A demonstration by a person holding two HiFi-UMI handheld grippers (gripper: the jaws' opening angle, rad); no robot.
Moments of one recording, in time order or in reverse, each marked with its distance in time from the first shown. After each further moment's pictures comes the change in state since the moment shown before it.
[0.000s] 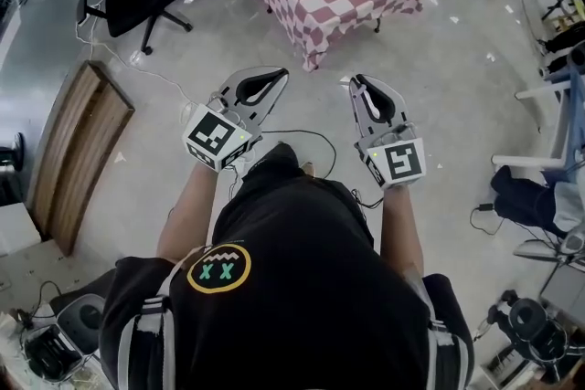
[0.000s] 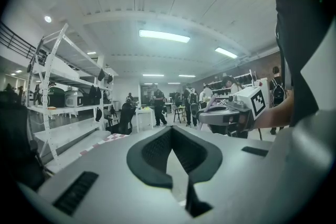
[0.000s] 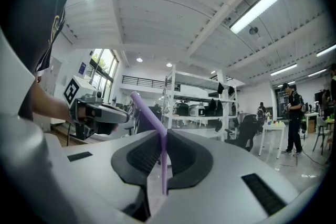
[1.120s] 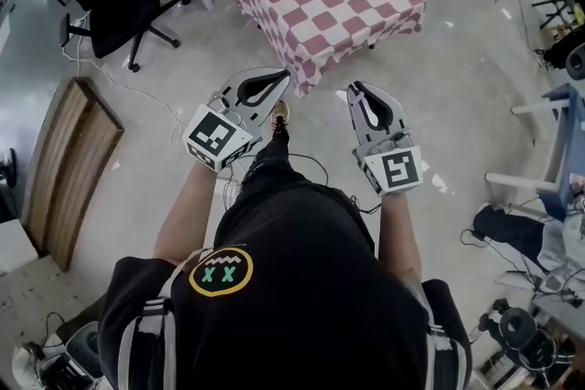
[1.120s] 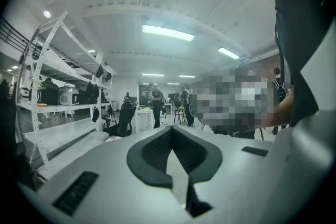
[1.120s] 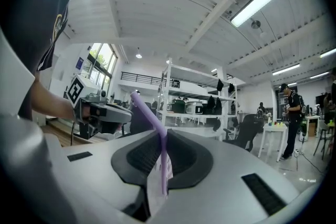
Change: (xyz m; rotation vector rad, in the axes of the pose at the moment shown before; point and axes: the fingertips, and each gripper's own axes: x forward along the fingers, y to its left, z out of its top) left arm 0.109 0.115 -0.023 -0.006 -0.015 -0.033; right arm 0.111 -0.094 -0.032 -0.022 0.029 -0.007
